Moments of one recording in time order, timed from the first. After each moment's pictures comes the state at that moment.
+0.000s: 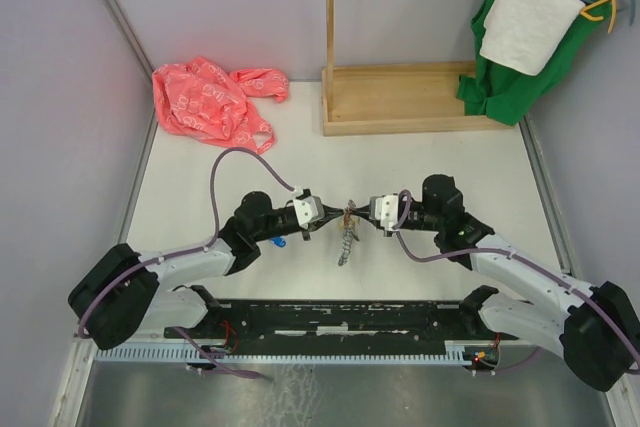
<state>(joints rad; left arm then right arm) -0.77 1.21 0.40 0.77 0.50 0.27 0.64 1.01 0.54 0.20 -0.74 -0.70</state>
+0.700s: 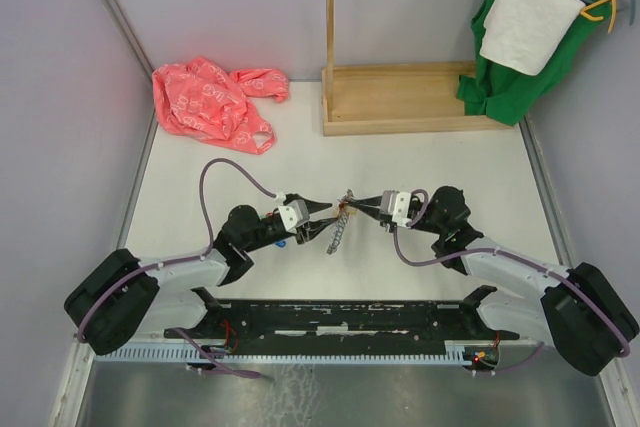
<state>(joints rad) -0.75 1.20 0.27 0.97 0.45 0.18 0.61 1.11 0.37 0.82 -0.75 -0.42</state>
